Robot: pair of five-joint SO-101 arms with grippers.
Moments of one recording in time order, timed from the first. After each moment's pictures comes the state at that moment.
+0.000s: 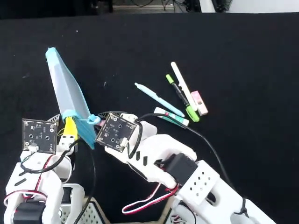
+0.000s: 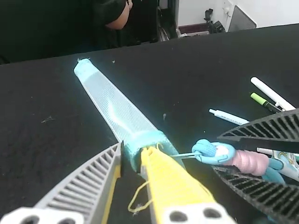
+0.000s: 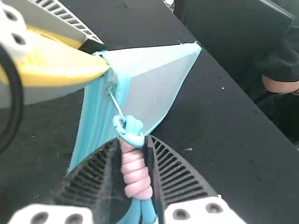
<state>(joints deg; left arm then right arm) -6.7 -98.2 52.4 75.5 -9.4 -48.2 -57.2 56.7 35.2 20.5</state>
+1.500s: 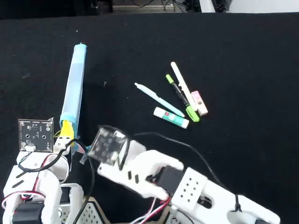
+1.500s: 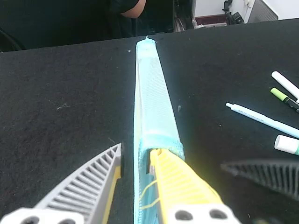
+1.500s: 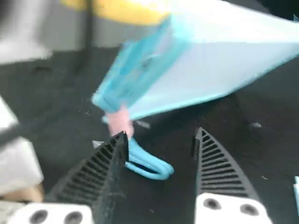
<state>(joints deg) -9.8 -98.3 52.4 78.0 -10.1 -59.1 -57.6 69.4 28.1 9.7</state>
